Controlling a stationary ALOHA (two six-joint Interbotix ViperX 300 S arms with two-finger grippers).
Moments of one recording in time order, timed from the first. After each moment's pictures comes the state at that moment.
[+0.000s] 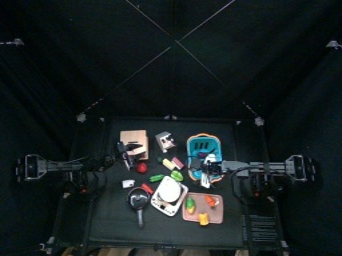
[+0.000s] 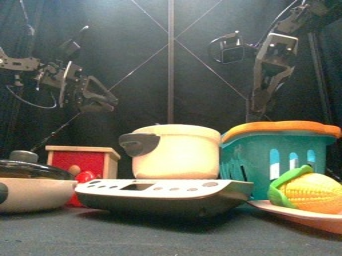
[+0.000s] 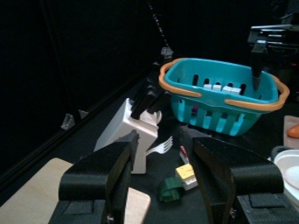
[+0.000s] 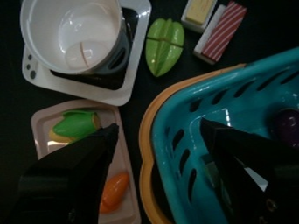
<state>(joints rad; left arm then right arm) 0.32 -0.48 1.19 -0.25 -0.66 0.19 -0.10 -0.38 0.71 0.01 0.61 0.14</state>
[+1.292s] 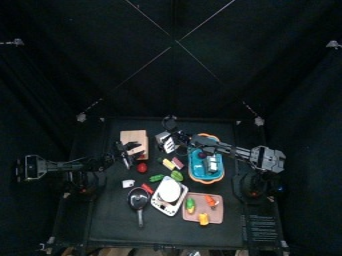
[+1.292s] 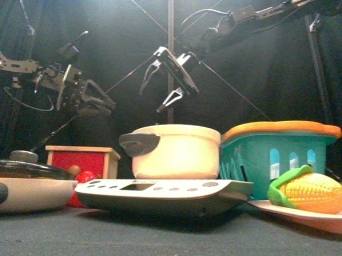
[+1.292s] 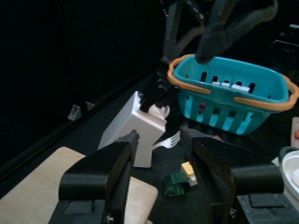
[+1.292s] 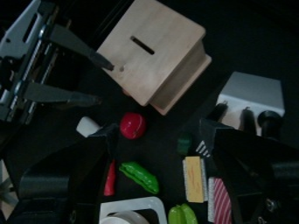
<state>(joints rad) 0.33 -0.49 1.21 -0.29 -0.66 0.19 -0.38 0.10 -0.01 -0.05 0.61 0.56</state>
